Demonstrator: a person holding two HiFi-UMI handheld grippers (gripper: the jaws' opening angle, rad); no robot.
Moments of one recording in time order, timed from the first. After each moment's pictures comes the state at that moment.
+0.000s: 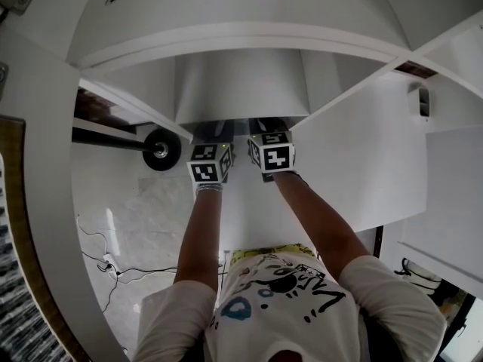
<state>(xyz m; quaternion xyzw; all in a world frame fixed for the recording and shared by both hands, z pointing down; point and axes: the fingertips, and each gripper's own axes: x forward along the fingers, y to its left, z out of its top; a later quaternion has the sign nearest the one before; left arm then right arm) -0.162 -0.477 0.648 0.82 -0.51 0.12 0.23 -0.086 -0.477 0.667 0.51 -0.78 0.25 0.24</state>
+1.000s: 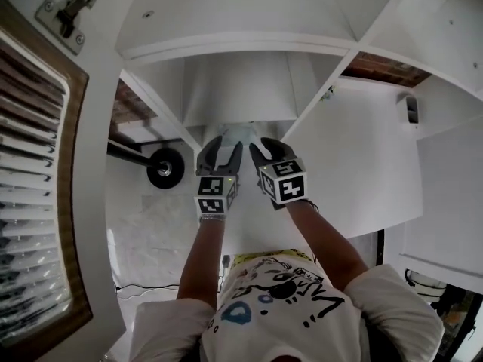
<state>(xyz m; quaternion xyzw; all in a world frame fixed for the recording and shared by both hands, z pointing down) -0.151 -0.412 0.585 0.84 -0.51 0.10 0.15 -0.086 -0.407 0.600 0.46 -0.83 0.23 0.22</state>
